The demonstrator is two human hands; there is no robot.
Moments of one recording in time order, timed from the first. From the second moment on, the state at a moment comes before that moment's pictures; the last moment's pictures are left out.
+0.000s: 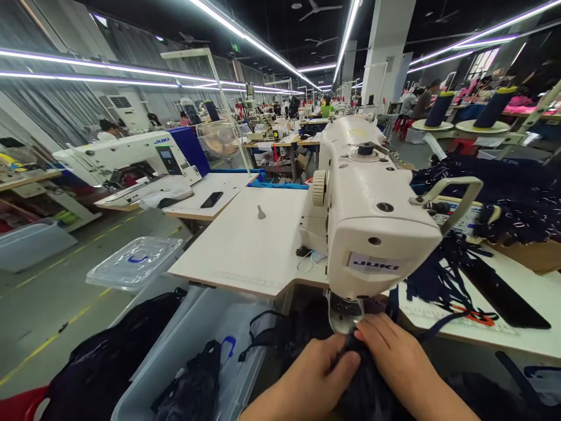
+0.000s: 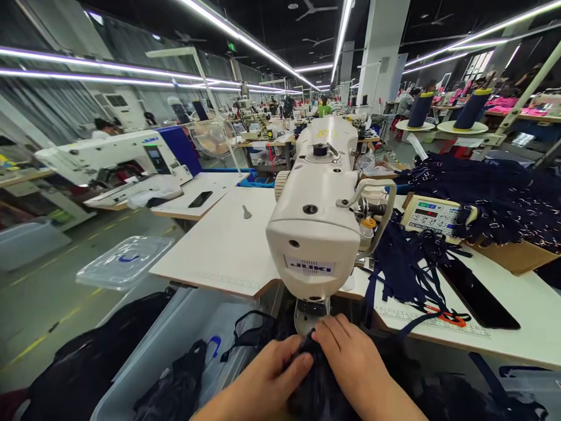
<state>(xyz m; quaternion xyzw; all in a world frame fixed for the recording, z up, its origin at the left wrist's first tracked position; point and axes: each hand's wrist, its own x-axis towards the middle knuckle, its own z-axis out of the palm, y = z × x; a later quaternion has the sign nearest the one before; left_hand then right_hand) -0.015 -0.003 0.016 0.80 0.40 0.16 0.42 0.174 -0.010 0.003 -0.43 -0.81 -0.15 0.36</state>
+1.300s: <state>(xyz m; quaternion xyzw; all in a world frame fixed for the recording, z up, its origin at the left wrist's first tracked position) 0.012 0.003 -0.014 0.88 0.41 0.21 -0.08 0.181 0.020 -0.031 -0.69 -0.59 0.22 0.37</state>
